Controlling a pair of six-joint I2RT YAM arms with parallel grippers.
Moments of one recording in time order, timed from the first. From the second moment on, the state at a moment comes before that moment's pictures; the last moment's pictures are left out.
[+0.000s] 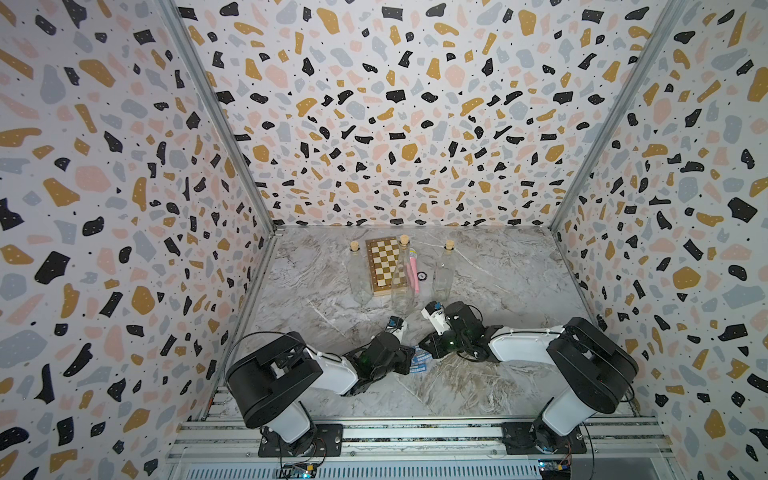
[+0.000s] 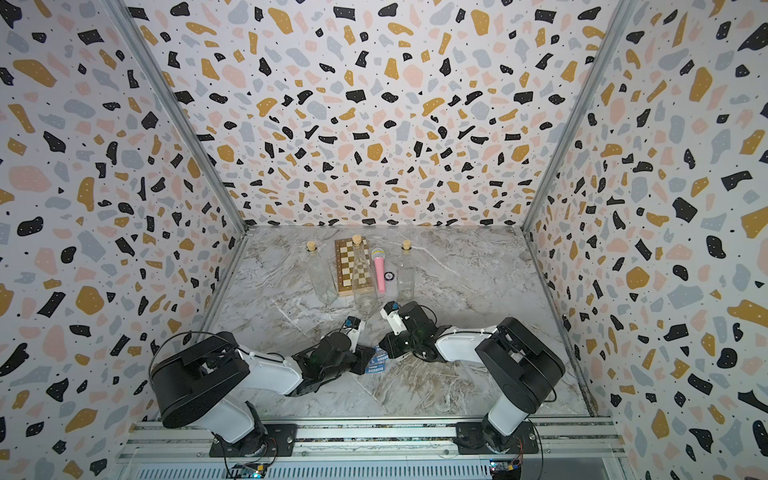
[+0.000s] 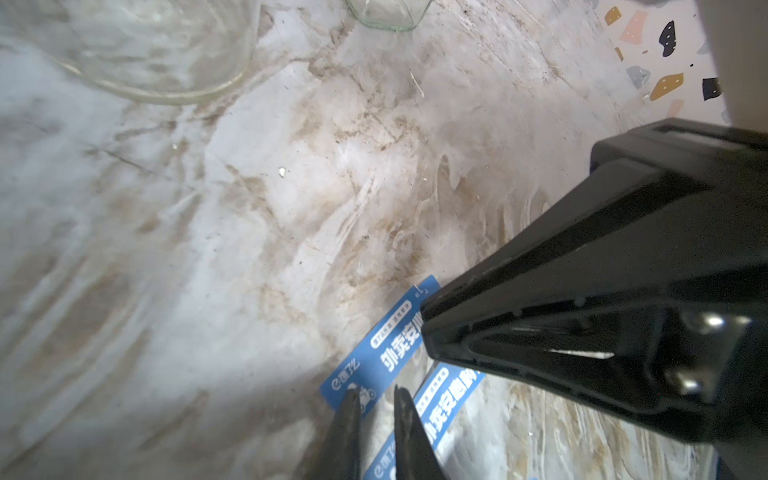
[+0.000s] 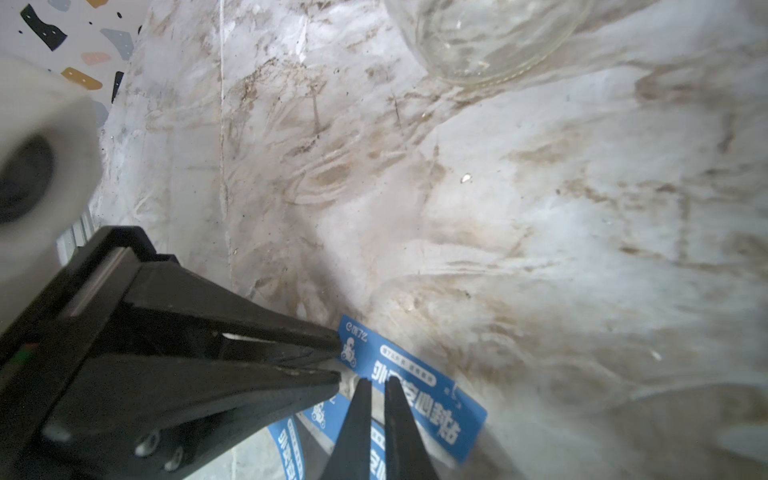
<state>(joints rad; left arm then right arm) -0.91 1.57 0.37 0.56 0.00 -0.63 0.76 1.62 0.64 0.17 -0.40 0.37</state>
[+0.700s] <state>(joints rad) -0.90 1.43 0.35 0.45 -0.06 -0.61 0.79 1.70 0.67 0.21 -0.41 0.38</state>
